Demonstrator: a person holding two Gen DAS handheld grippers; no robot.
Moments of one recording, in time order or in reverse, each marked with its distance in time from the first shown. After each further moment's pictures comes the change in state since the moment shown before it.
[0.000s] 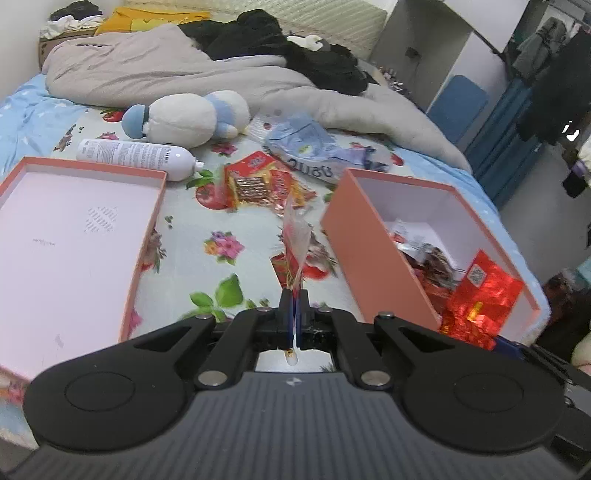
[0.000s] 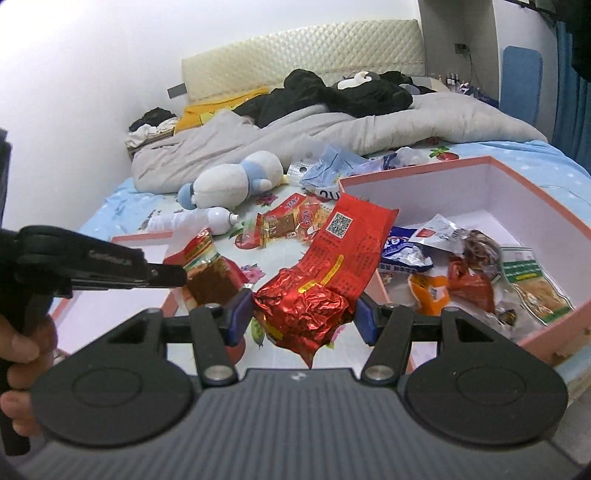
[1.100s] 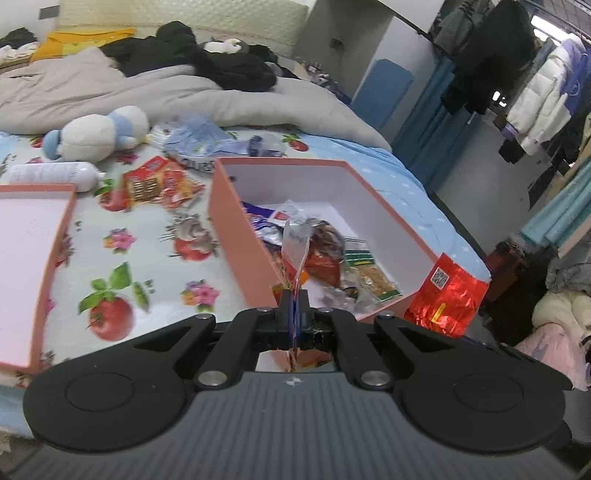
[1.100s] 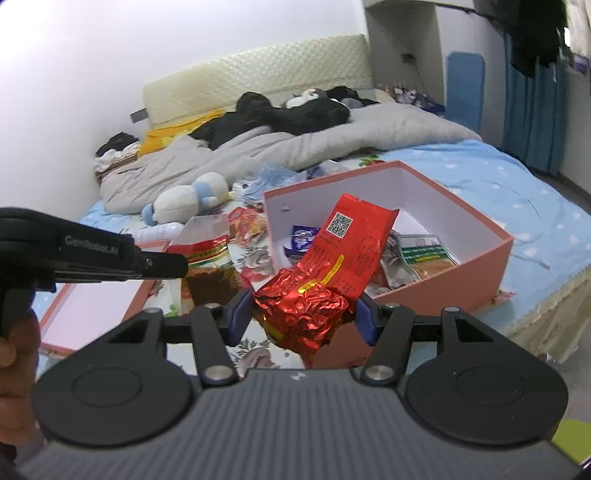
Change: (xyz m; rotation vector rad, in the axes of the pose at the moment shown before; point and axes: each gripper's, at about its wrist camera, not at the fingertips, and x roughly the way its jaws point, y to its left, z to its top) left arm -0.039 -0.133 -0.037 0.130 0.002 -0.162; right arm -0.093 -0.069 -0.021 0.079 -0.057 -0.135
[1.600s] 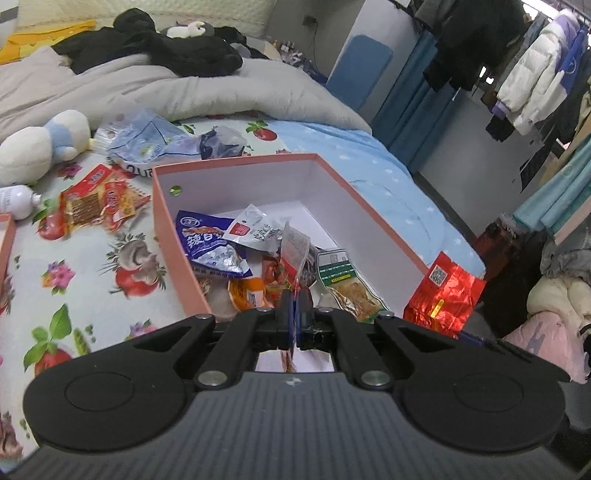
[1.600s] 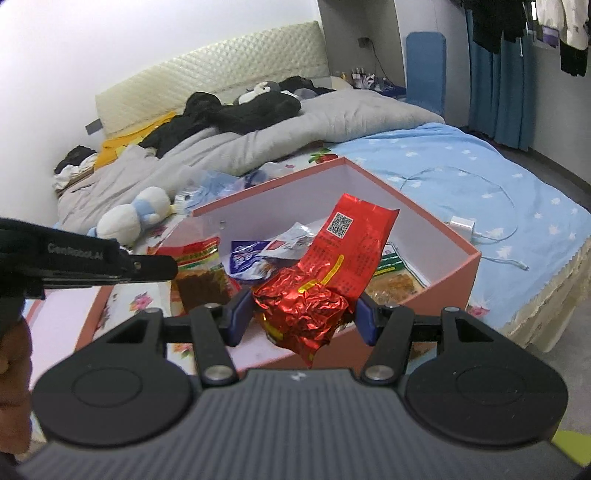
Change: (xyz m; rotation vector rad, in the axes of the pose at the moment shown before) left arm 0.105 -0.034 0.058 0.057 0.078 -0.050; right arm 0.063 -0.063 0.037 0.080 0.041 -0.081
